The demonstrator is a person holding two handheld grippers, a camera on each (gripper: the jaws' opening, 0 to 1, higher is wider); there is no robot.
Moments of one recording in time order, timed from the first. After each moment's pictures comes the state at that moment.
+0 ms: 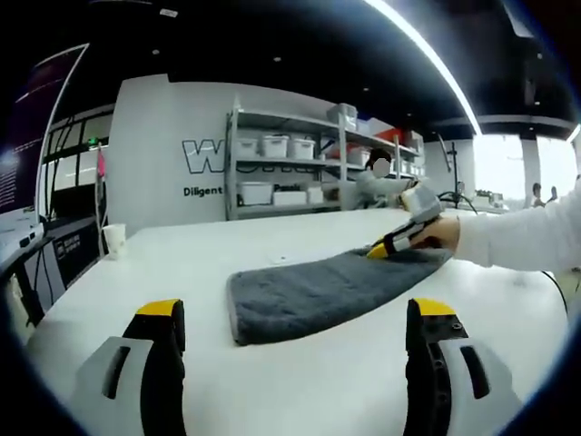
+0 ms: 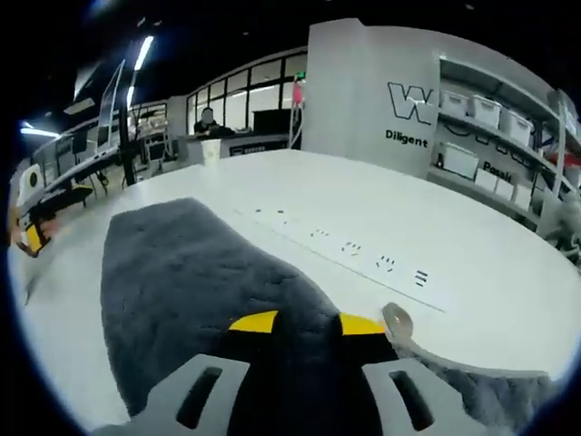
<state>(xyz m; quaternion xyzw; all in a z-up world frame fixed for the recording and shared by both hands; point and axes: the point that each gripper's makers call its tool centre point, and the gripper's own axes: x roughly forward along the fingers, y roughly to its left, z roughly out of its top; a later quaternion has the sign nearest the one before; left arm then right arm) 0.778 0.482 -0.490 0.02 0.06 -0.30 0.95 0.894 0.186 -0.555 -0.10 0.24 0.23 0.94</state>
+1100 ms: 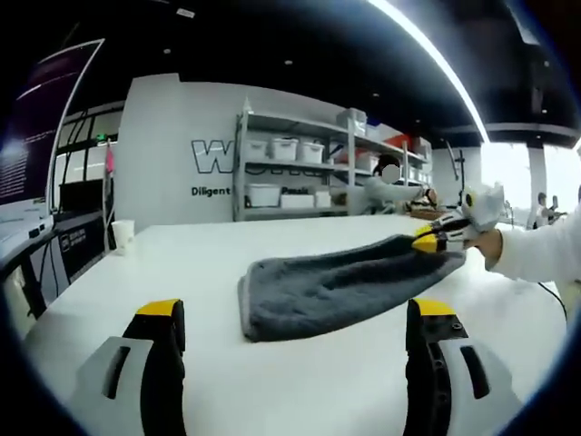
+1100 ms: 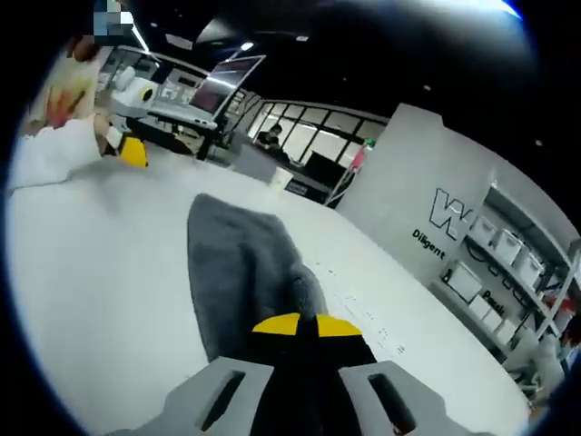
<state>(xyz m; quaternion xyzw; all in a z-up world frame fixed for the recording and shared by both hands) 0.787 0.497 -0.487 0.00 0.06 -0.28 0.96 0.791 0.225 -0.497 -0.29 0.06 0.31 0.90</state>
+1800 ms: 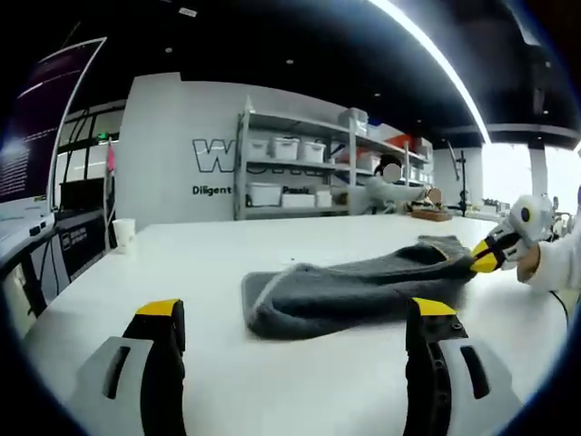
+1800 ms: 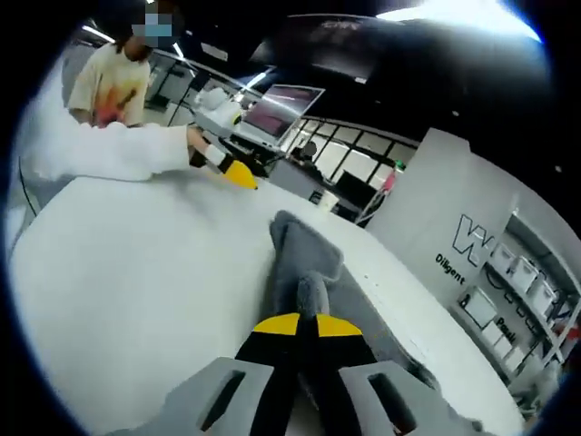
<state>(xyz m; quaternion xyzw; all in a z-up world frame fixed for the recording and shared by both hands) 0.784 0.497 -0.489 0.00 0.06 -0.28 0.96 0.672 0.251 -0.509 -0.33 0.03 0.38 0.87</state>
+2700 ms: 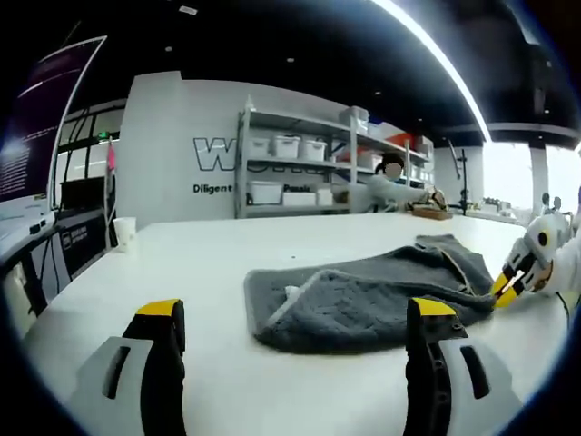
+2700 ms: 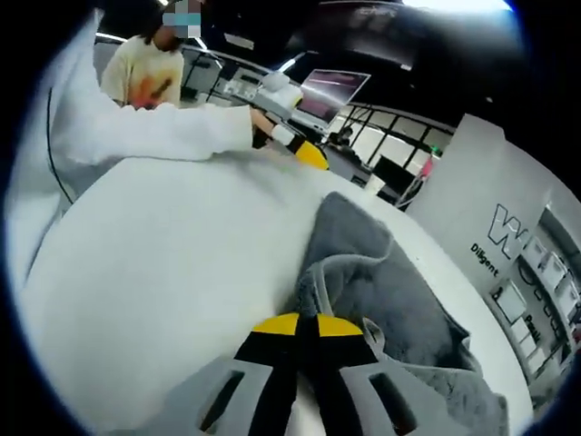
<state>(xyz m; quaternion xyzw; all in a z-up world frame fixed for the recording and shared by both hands) 0.781 0.496 -0.492 0.00 0.07 -0.28 0.96 0.629 0.264 -0.556 -0.33 0.09 0.44 0.83</state>
